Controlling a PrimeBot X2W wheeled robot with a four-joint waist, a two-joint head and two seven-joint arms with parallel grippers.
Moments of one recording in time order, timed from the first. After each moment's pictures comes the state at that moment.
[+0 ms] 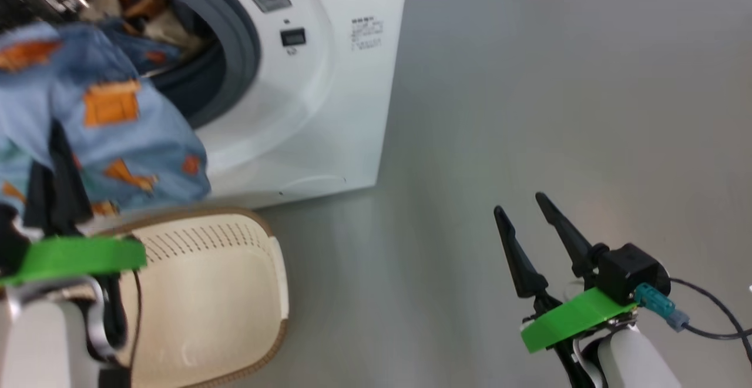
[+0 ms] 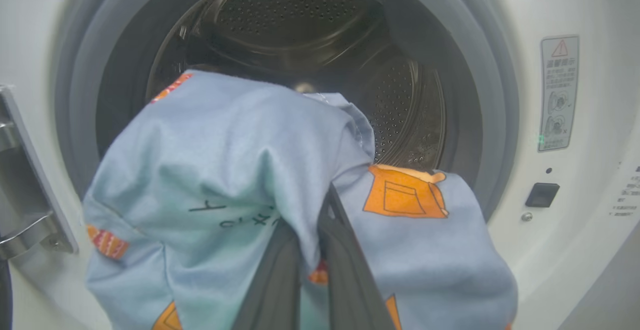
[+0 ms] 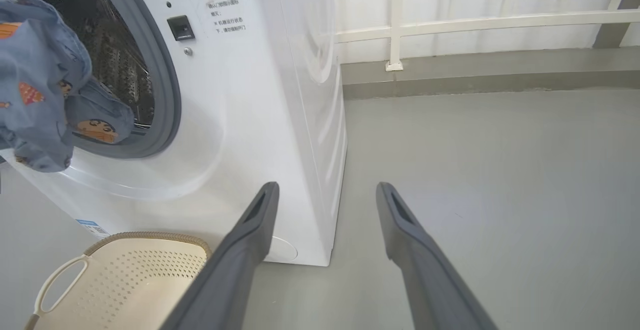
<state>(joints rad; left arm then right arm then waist) -0.36 0.05 0.16 0.09 -0.15 -0.05 -0.26 -0.22 -0.06 0.14 0.20 0.20 0.13 -0.26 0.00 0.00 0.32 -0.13</state>
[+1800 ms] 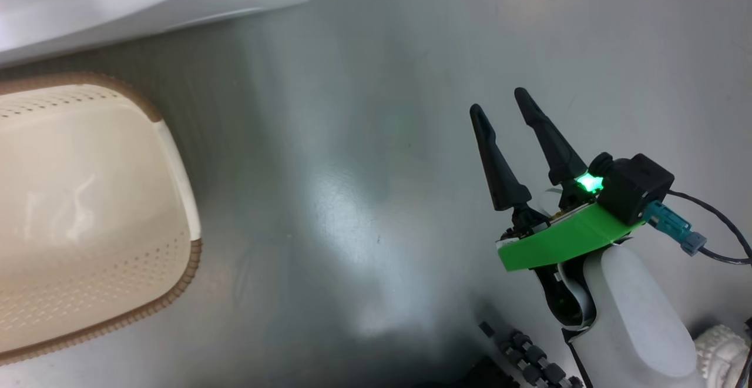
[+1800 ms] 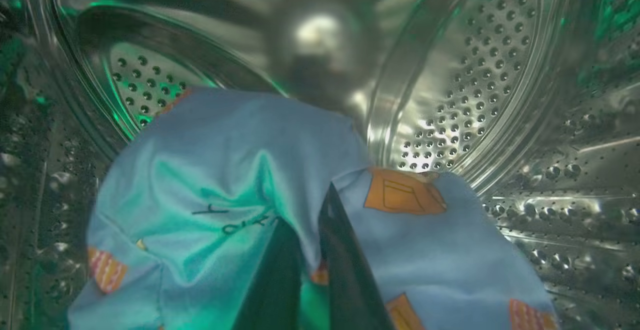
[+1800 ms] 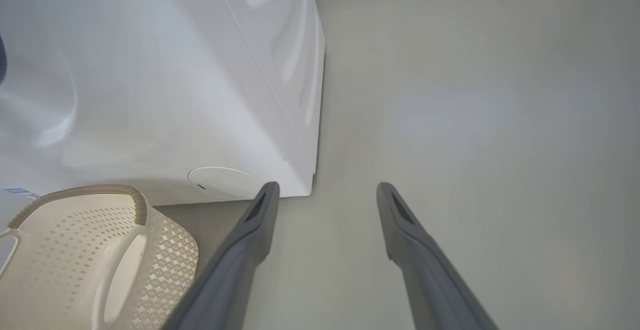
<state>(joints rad) -1.43 0.40 0.06 0.62 -0.19 -0.13 -0.13 -0.45 -0.06 0.22 0.16 0.35 0.13 -0.26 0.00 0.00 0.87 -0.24</state>
